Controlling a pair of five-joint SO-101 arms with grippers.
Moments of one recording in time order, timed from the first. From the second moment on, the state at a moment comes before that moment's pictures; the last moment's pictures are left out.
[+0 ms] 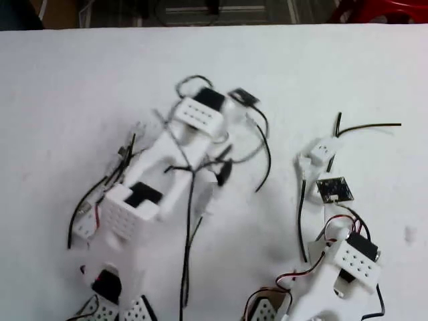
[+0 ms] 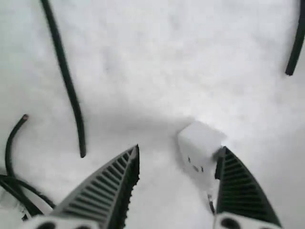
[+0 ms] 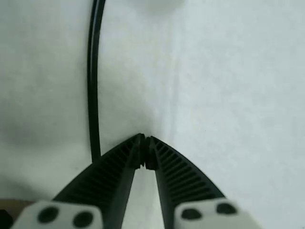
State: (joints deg) left arm 22.4 36.6 -30.2 99.8 -9.5; right arm 35.1 -53.7 80.5 60.2 45.2
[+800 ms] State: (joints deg) left arm 23.9 36.6 -34.3 101.8 -13.1; right arm 34.7 -53.7 80.5 60.2 45.2
